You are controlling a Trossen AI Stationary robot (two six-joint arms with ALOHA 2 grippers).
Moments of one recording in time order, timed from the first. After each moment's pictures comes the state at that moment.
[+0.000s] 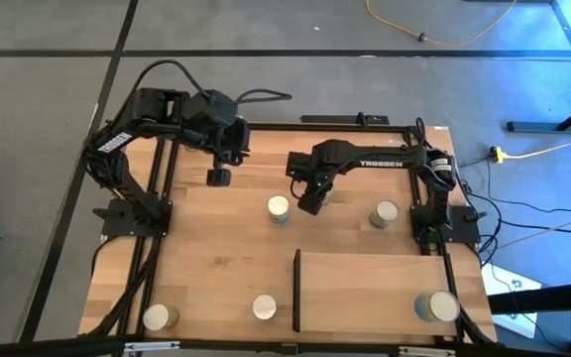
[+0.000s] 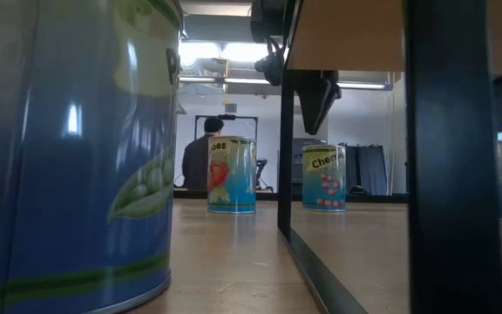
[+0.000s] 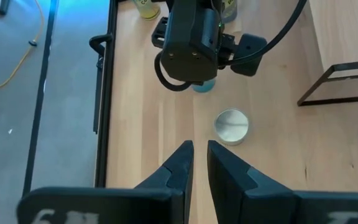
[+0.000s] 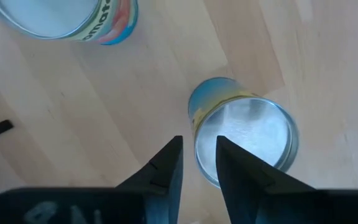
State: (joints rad) left arm 0.11 1.64 2.32 -1.54 -0.12 0.21; right arm -0.14 1.94 1.71 -1.24 0.03 0.31
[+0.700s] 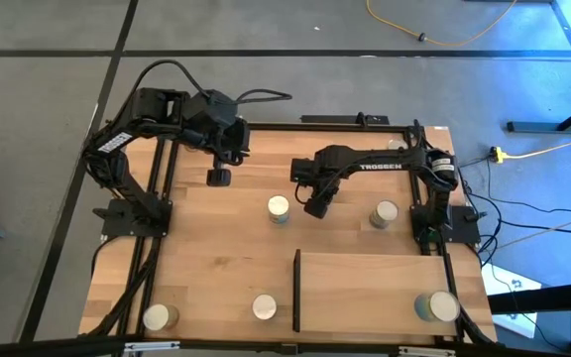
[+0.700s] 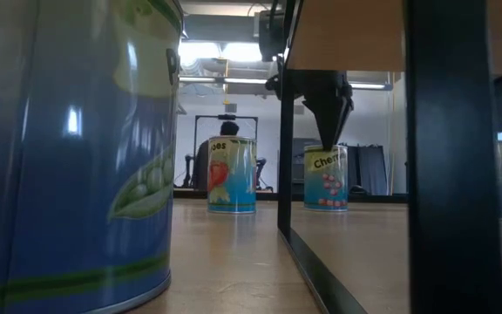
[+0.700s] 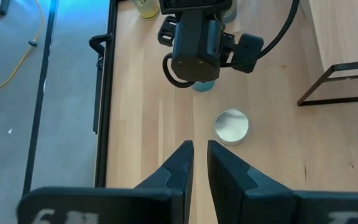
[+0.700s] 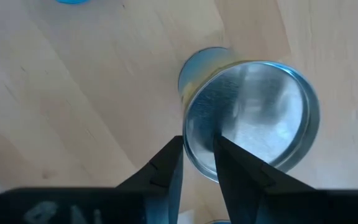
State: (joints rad) left arm 0.11 1.64 2.32 -1.54 -0.12 0.21; right arm -0.14 1.94 1.58 -1.21 0.04 0.32
